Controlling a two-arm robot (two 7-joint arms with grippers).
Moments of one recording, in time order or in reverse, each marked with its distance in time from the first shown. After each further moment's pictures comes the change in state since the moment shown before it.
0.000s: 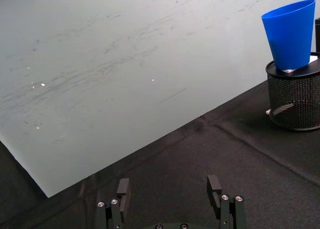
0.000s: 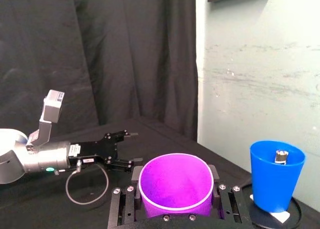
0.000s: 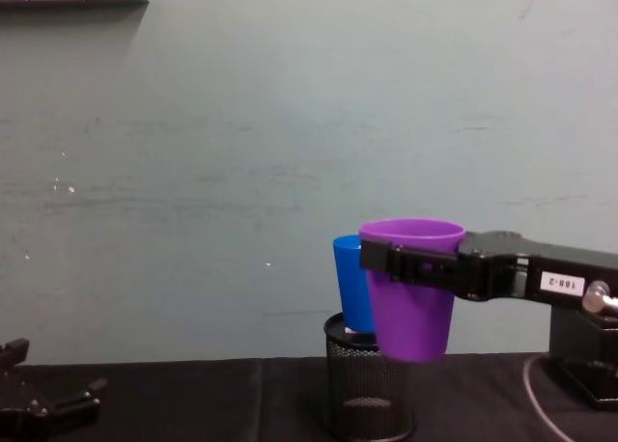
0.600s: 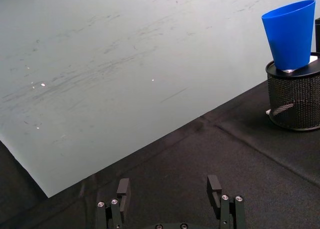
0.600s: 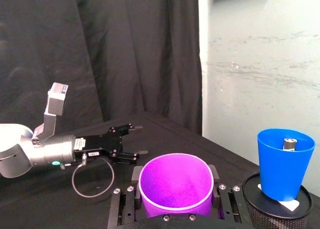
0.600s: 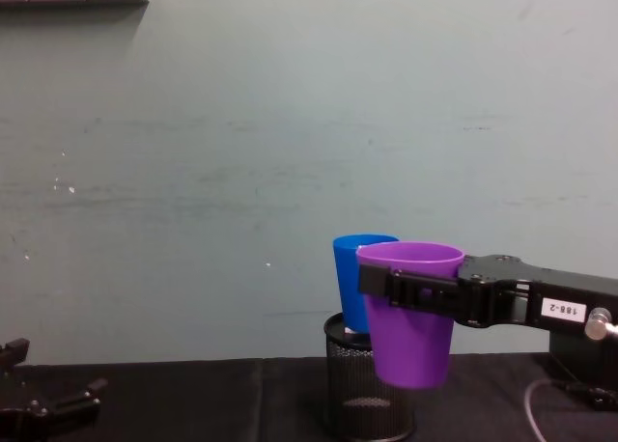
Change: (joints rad) left arm 0.000 0.000 0.000 0.000 0.000 0.000 0.000; right arm -0.012 0.007 -0.021 0.011 0.019 -0.009 0.005
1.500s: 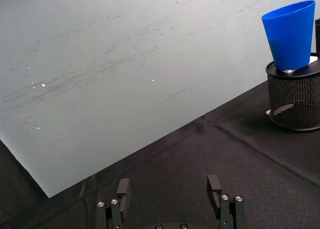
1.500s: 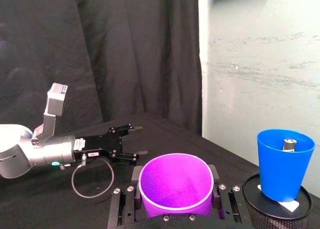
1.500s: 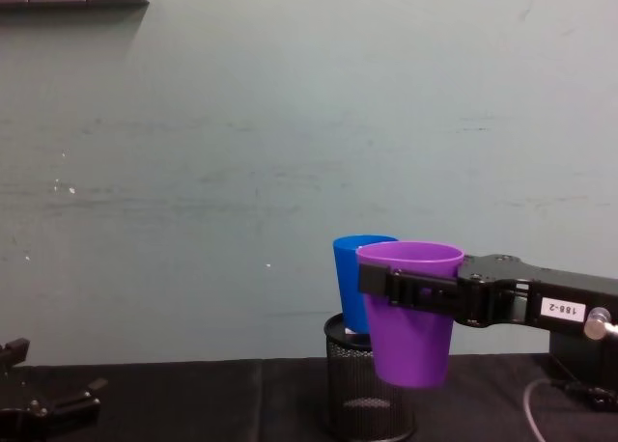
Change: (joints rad) left arm 0.000 0.000 0.000 0.000 0.000 0.000 0.000; right arm 0.000 -0.003 0.002 0.002 -0.001 -0.001 0.001
